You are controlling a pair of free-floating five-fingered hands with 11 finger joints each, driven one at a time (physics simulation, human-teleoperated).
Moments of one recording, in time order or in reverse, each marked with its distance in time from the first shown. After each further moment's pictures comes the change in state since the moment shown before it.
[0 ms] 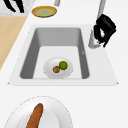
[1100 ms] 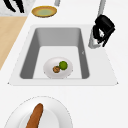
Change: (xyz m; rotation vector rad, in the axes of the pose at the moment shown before) left hand 0.000 0.000 0.000 0.000 0.000 0.000; right hand 0.012 0.000 0.003 0.032 0.147 0.064
